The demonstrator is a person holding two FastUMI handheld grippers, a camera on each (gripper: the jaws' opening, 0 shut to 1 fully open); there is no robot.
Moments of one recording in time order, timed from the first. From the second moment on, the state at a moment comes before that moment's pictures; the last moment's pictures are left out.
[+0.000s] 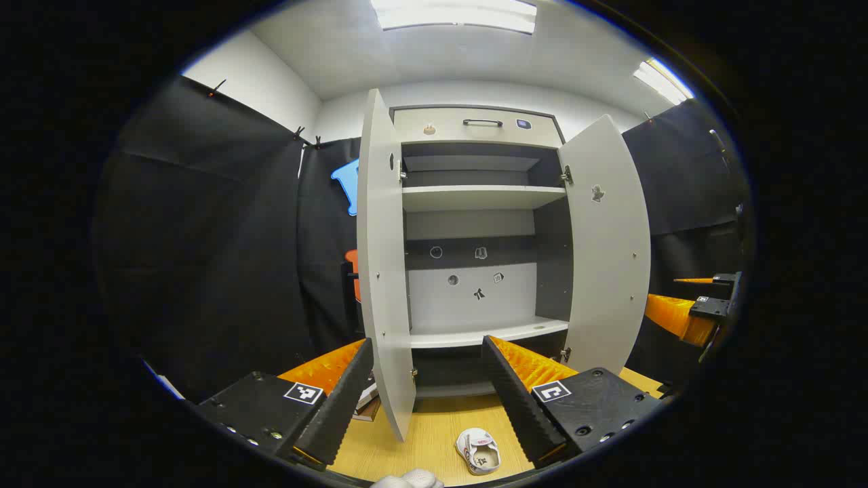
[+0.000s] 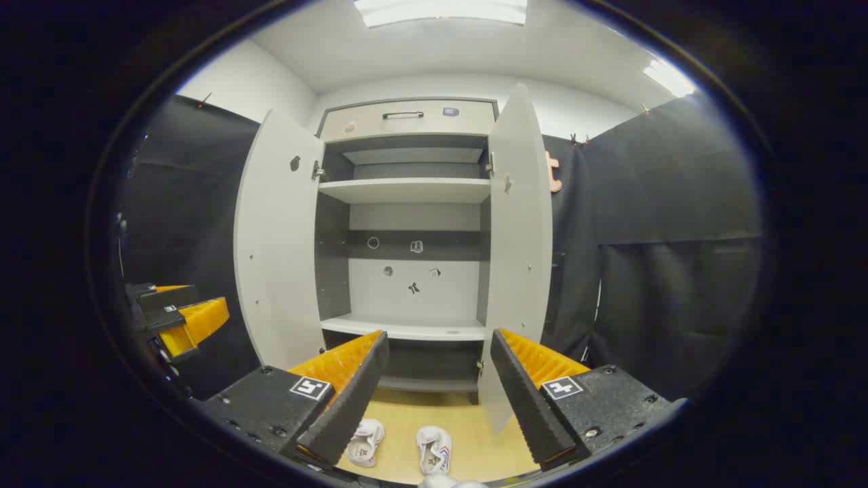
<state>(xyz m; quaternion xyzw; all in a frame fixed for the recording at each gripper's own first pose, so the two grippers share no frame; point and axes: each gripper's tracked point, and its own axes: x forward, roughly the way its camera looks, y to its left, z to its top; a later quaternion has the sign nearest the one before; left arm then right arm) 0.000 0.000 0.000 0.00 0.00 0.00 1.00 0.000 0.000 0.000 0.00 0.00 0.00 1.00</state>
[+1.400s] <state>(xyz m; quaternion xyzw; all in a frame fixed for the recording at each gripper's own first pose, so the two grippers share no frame) -0.019 0.015 -0.033 0.00 0.03 0.02 1.00 -0.020 0.013 -0.353 -0.05 0.36 0.05 0.93</state>
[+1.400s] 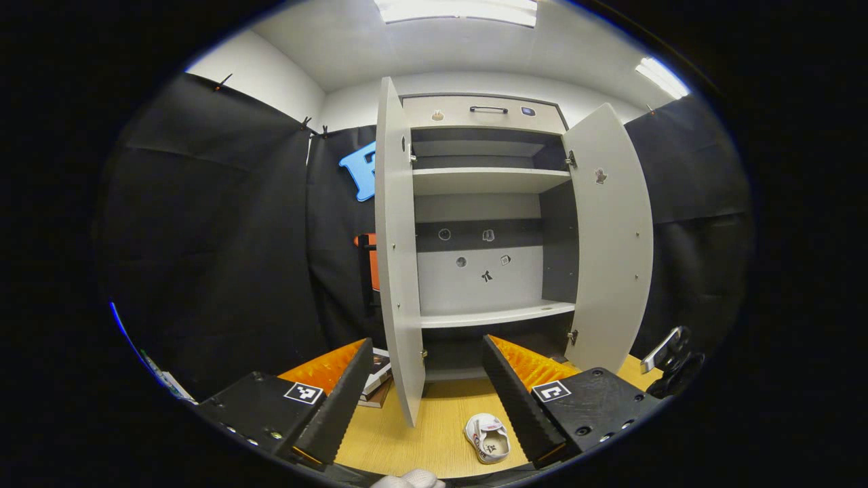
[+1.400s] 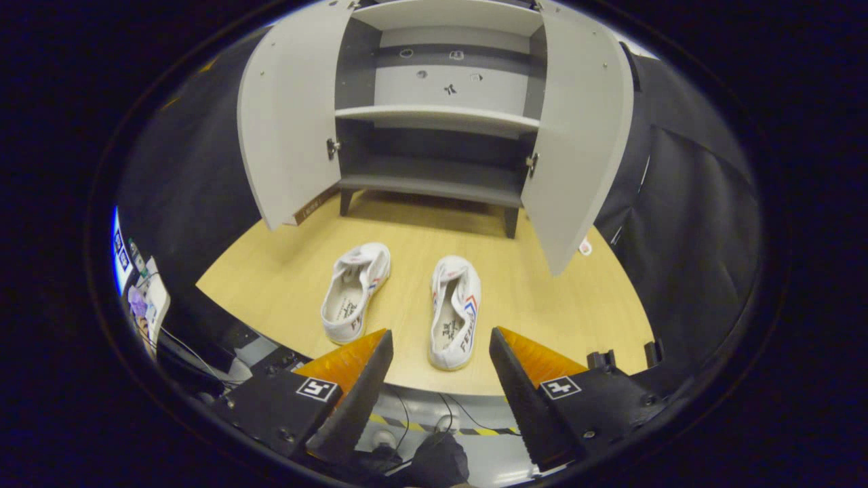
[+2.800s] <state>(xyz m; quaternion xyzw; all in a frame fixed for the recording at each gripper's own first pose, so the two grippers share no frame) 0.028 -0.003 -0.037 0.02 0.06 0.06 1.00 0.157 0.040 -0.480 0.05 0.40 0.06 0.91</state>
